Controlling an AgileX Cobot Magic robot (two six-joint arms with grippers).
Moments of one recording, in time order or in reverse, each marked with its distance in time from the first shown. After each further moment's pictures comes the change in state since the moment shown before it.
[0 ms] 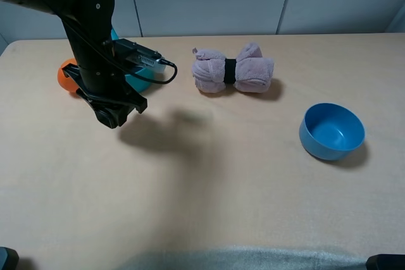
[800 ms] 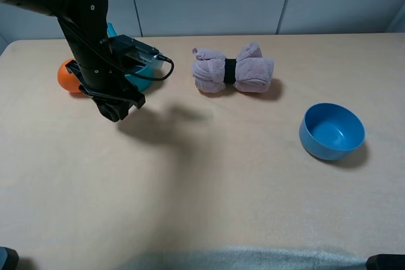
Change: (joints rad) left arm 0.035 0.023 0.003 -0.004 -0.079 0.074; right arm 0.000 0.000 0.000 0.000 0.000 0.000
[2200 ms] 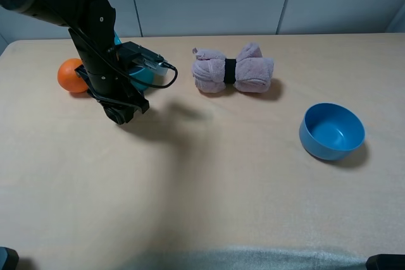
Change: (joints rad) left arm 0.000 0.058 -0.009 0.000 -0.061 0.035; right arm 0.000 0.000 0.000 0.000 0.000 0.000
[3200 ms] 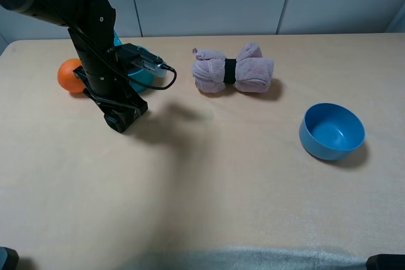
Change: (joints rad) left arm 0.000 0.000 0.000 0.000 0.025 0.000; right arm 0.000 0.000 0.000 0.000 0.000 0.000
